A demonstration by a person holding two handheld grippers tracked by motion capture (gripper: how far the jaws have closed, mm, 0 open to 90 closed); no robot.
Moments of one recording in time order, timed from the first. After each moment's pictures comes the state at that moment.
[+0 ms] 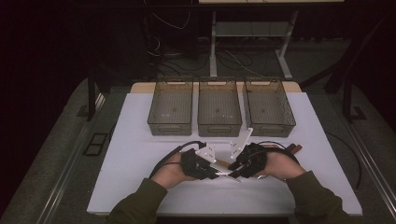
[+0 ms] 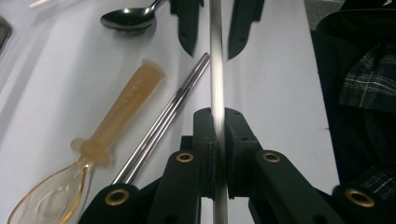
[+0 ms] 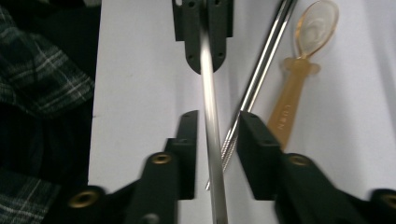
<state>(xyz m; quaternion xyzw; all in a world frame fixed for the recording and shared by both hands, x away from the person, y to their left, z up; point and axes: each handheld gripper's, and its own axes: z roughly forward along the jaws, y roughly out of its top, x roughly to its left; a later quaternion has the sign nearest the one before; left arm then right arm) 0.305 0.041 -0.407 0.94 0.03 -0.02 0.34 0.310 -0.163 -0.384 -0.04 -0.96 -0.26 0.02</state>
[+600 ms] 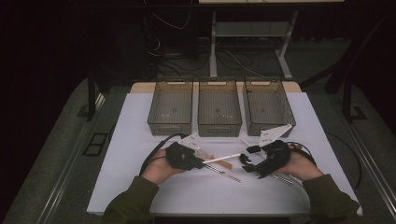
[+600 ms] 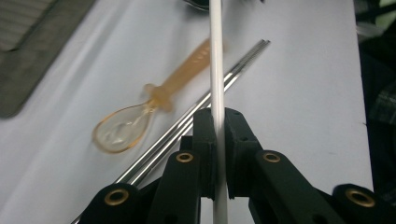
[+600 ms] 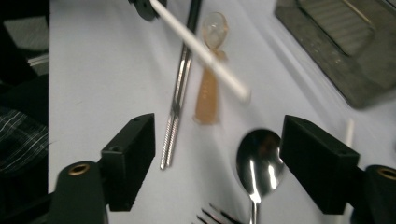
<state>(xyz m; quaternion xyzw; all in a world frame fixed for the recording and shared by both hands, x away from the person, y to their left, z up) 0.325 0.086 -0.403 0.92 0.13 0.00 0.36 0.312 -0.234 -0.395 -0.20 -0.90 -0.38 -0.02</state>
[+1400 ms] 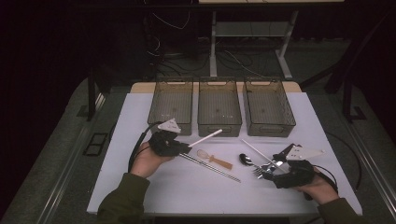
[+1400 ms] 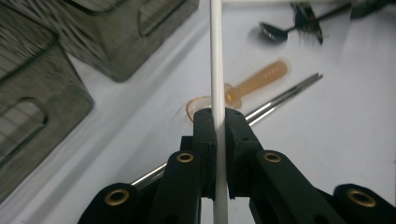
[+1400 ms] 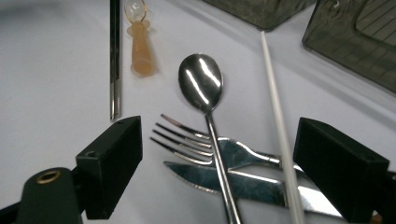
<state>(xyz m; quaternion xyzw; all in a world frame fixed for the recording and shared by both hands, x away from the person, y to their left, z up) 0.345 0.130 -0.383 0.88 0.25 0.02 0.39 0.267 -0.295 -0.440 -0.35 -0.82 -0.43 -0.11</state>
